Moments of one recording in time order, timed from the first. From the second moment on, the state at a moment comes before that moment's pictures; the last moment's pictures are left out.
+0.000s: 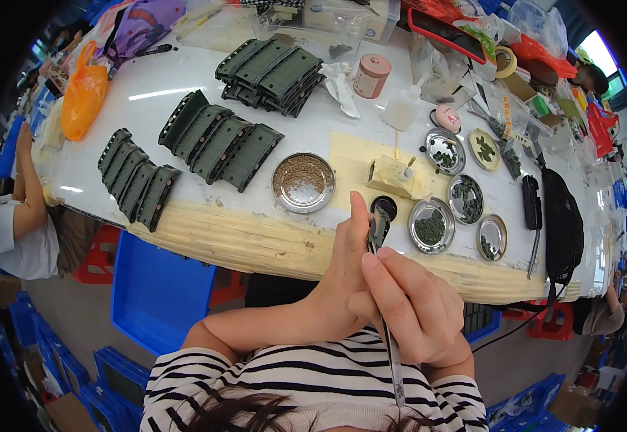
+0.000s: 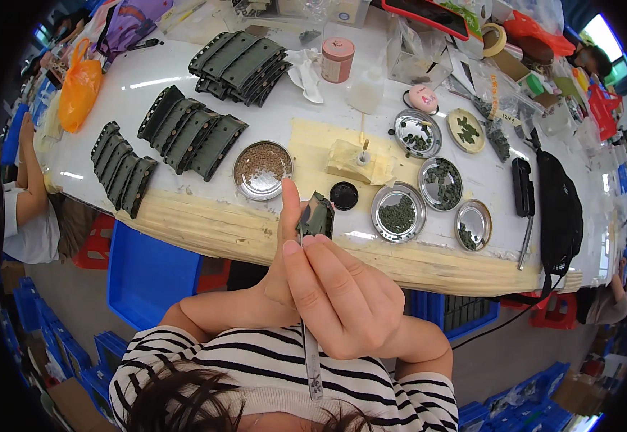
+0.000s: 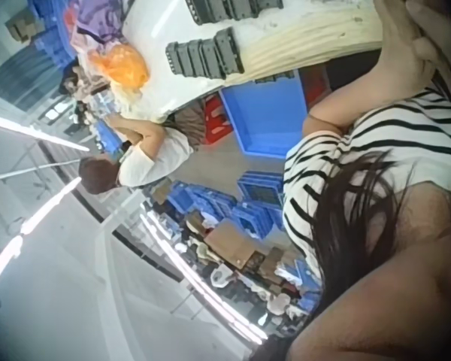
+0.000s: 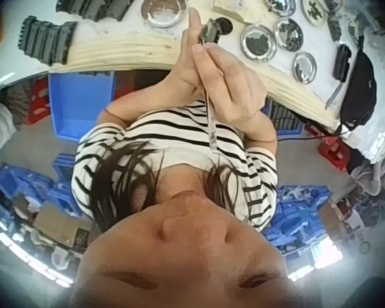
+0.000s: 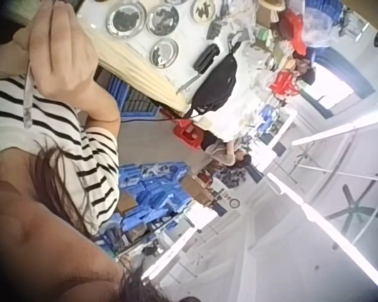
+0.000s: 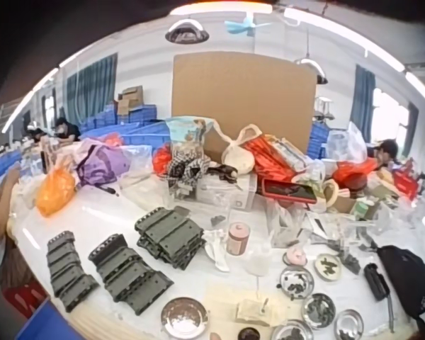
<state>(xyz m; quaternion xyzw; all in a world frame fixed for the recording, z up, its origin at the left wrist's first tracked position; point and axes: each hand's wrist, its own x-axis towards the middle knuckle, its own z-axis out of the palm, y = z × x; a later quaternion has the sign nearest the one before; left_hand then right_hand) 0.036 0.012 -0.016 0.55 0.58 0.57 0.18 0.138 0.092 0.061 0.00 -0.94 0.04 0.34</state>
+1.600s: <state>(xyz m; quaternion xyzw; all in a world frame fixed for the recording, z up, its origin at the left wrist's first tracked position) -0.003 0.004 -0.021 0.09 0.16 0.70 0.69 0.103 0.183 0.040 -0.23 -0.89 0.13 0.37</state>
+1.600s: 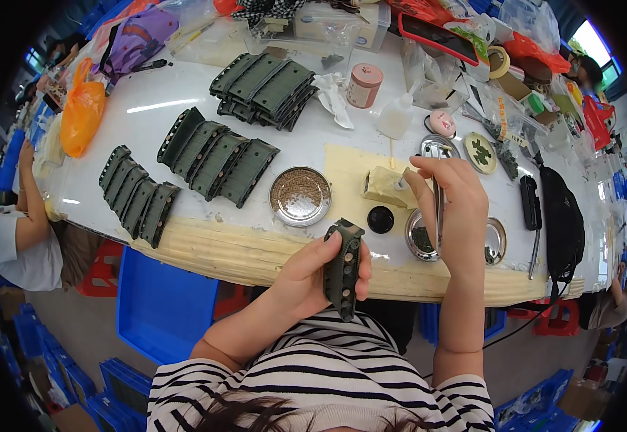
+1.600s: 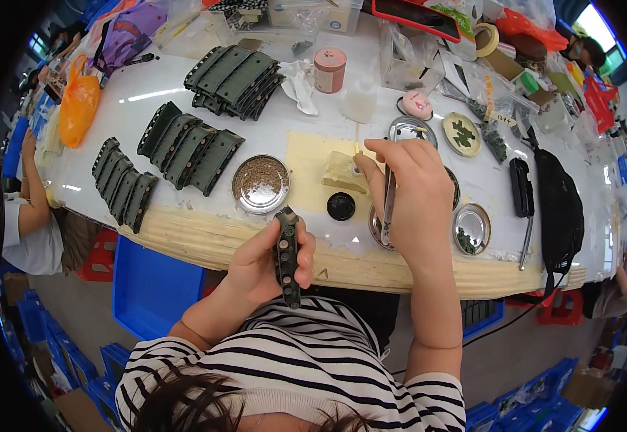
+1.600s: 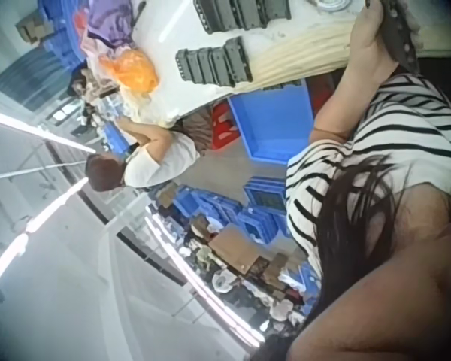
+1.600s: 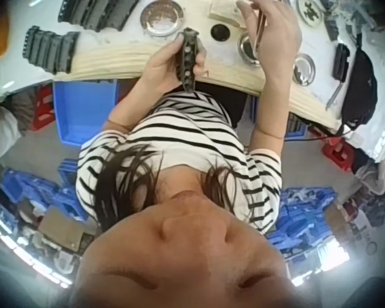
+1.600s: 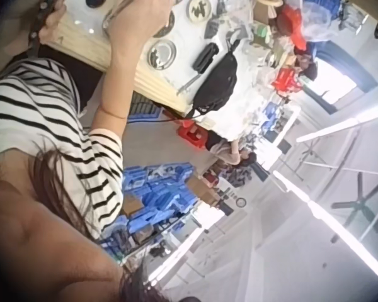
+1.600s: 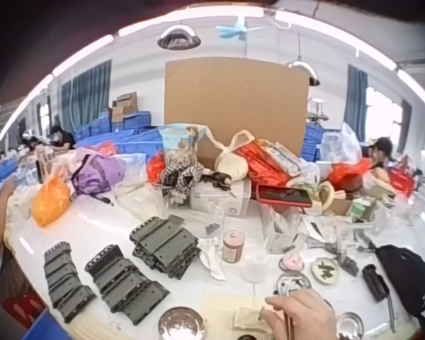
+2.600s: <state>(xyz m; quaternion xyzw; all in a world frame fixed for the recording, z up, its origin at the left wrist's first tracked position) 0.005 0.009 -0.017 0.04 0.03 0.68 0.73 0.117 0.129 0.043 -0.14 -0.71 0.57 0.38</state>
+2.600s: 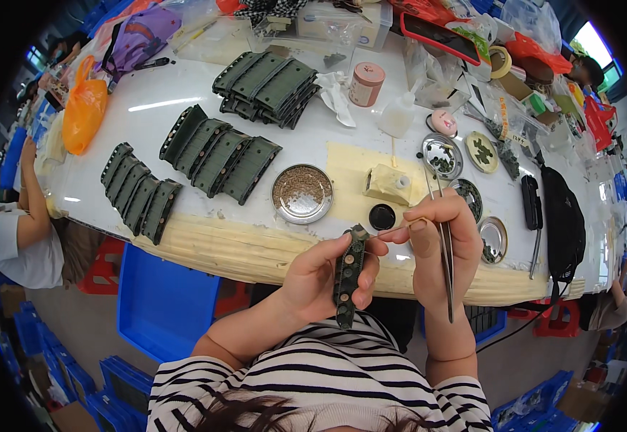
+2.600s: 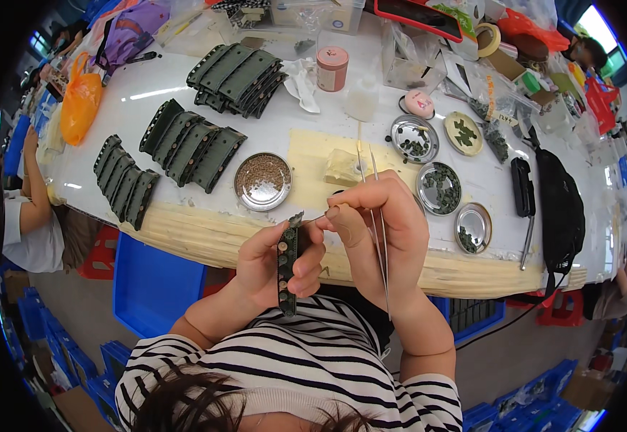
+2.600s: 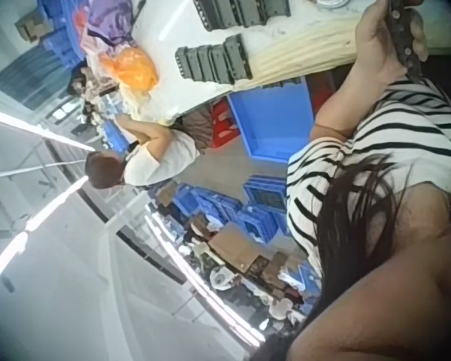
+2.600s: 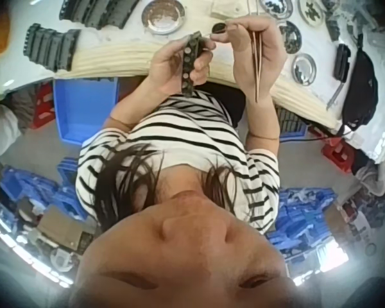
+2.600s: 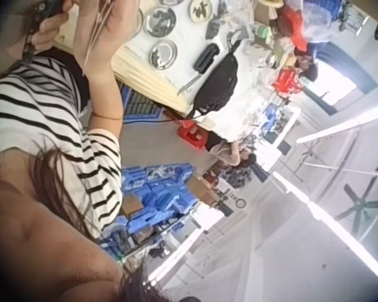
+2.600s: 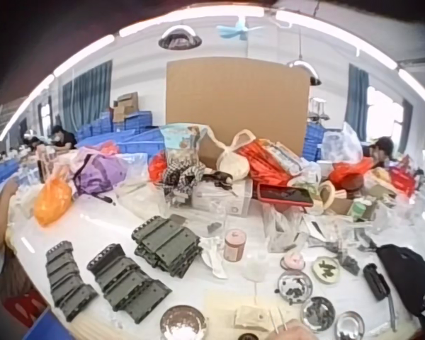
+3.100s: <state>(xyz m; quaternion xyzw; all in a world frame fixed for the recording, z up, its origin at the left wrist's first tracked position) 0.006 0.010 -0.018 0.03 0.00 0.68 0.74 0.115 0.129 0.045 -0.14 -0.71 0.57 0.38</state>
